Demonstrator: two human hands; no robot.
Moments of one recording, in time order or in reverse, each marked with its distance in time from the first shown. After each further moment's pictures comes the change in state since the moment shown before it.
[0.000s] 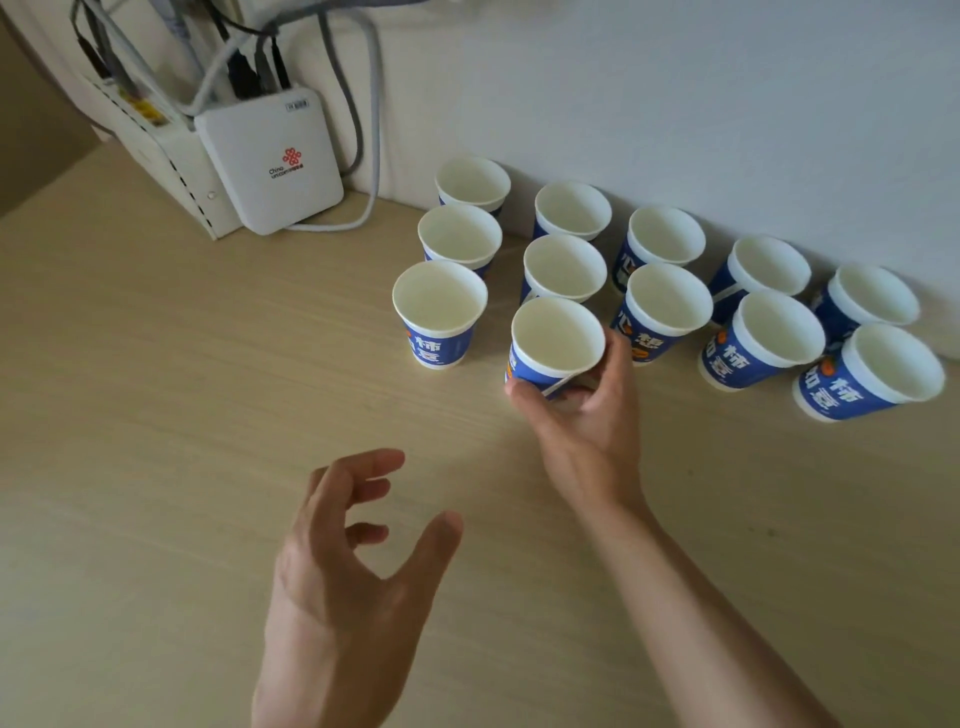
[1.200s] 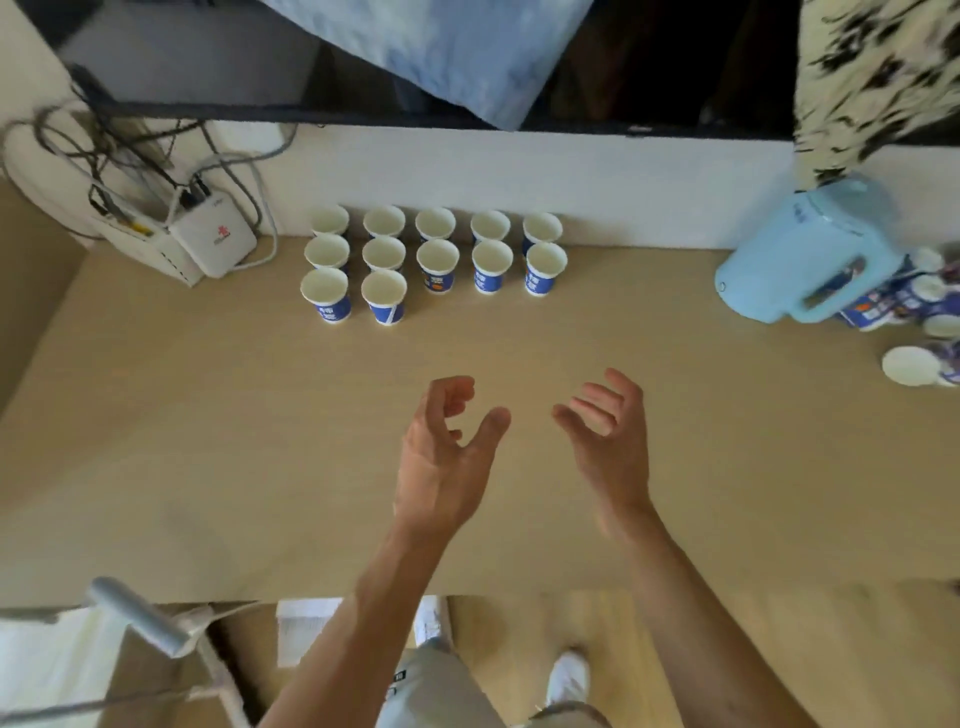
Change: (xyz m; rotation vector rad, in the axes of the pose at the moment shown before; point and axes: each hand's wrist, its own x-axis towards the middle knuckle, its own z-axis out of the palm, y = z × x) left_hand -0.215 0.186 -0.001 0.044 -0.387 0.076; right_hand -0.222 -0.151 -0.250 0.121 0.317 0.321
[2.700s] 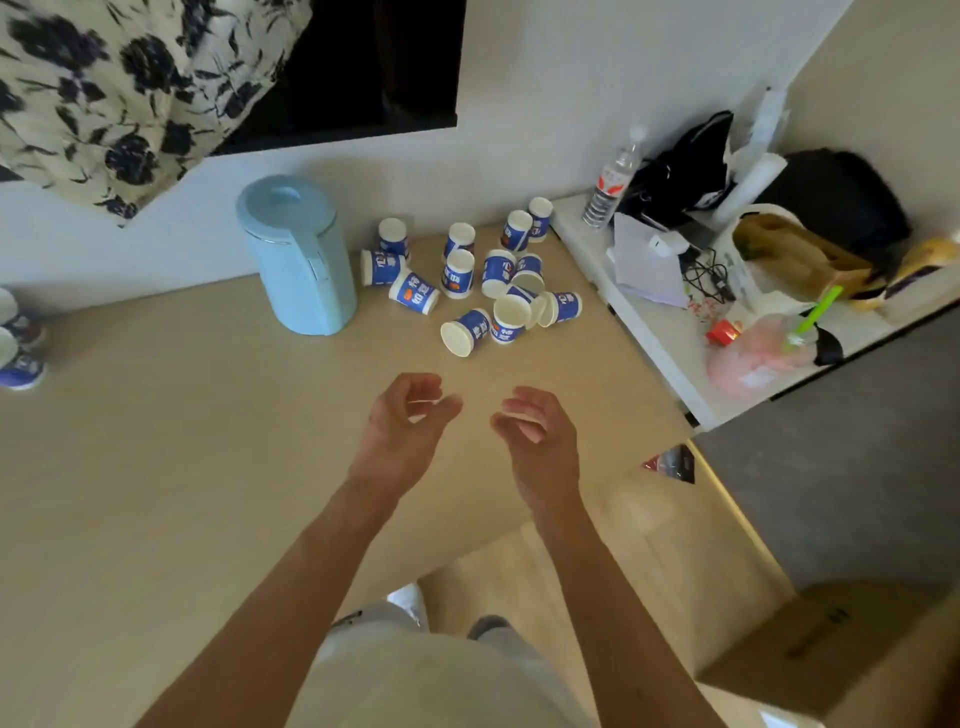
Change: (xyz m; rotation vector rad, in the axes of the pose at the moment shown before) left_hand -0.117 0.175 0.550 -0.005 -0.492 0.020; right_hand 0.141 -0.004 -0.552 0.012 0.300 0.056
